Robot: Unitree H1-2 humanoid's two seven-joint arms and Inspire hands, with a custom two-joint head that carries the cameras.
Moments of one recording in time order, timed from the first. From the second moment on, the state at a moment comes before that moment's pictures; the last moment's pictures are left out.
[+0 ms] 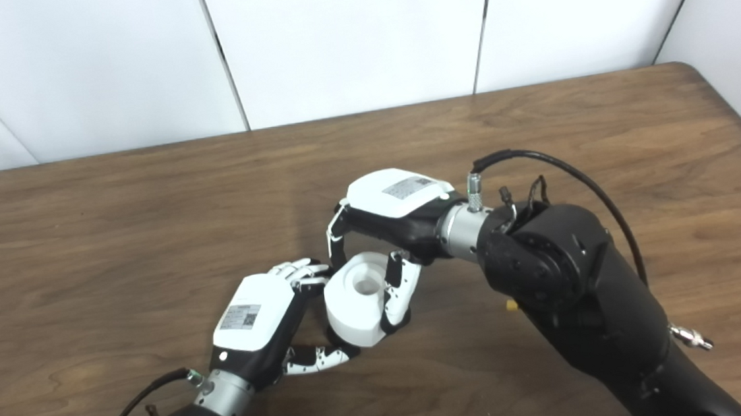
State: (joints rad) left arm 0.01 0.17 -0.50 -0.28 1.03 0.07 -0.17; right arm -0.44 -0.37 0.38 -0.65 -0.86 0.40 1.06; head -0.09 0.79
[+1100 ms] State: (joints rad) left arm 0.01 0.16 -0.50 -0.28 1.05 0.07 -0.18; right arm -0.44 -0.37 0.38 -0.65 -0.90 0.36 1.09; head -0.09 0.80
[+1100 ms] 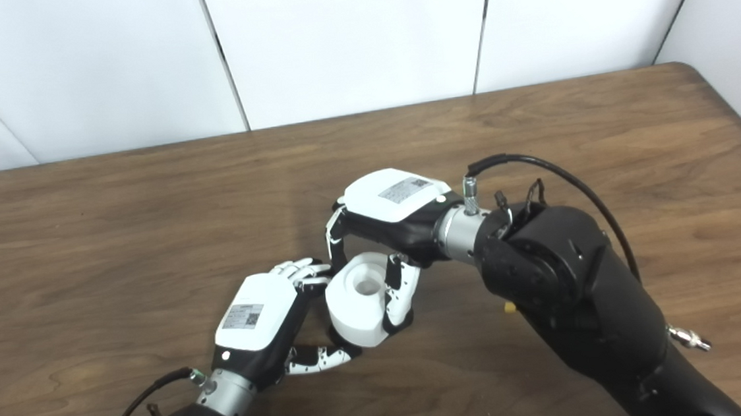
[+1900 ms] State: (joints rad) left arm 0.00 0.16 -0.50 -0.28 1.05 0.07 -0.18; right arm -0.46 -0.40 0.41 -0.64 -0.93 0.36 1.16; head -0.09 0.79
